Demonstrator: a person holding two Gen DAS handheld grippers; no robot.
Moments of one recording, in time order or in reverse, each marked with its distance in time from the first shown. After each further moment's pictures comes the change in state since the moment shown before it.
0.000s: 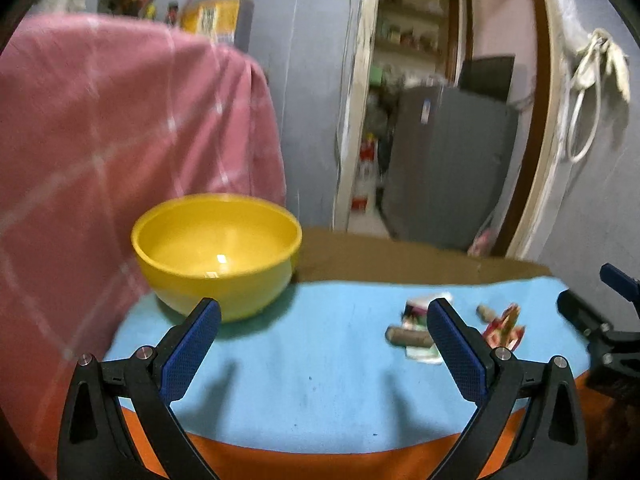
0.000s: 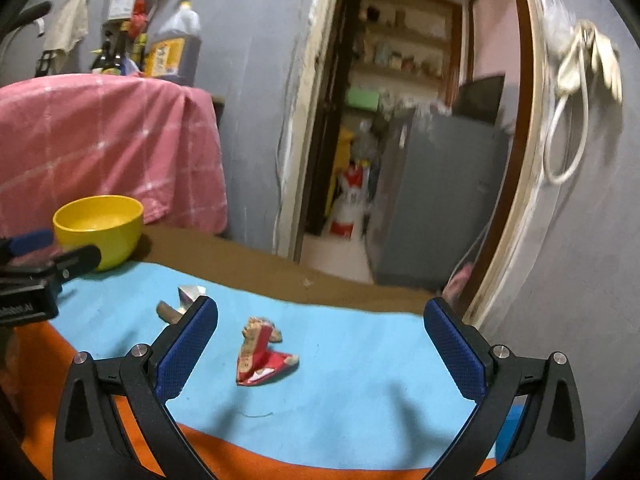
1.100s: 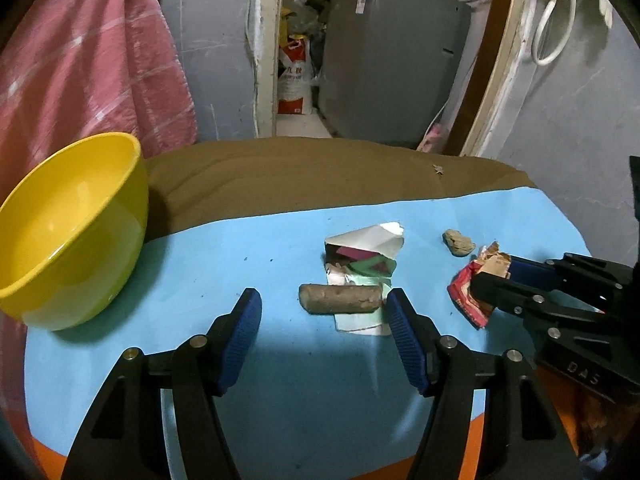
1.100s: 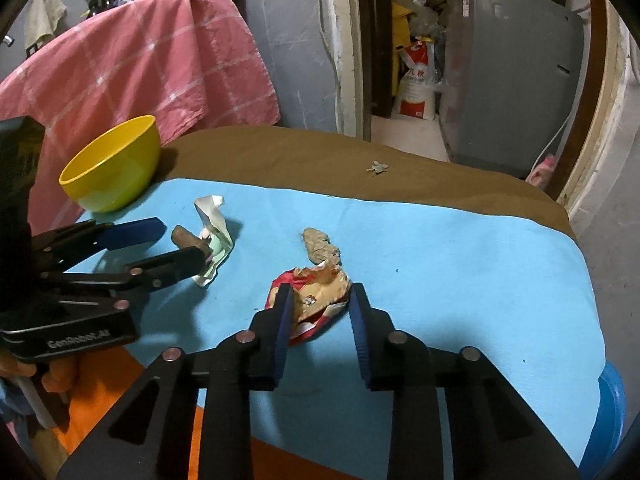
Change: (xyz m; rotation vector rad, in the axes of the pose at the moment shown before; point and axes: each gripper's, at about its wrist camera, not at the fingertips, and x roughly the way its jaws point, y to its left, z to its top) left arm 0.074 -0.045 0.009 0.172 0.350 -0.176; right arm 0.073 -0.001 -0.020 0.073 0.436 0.295
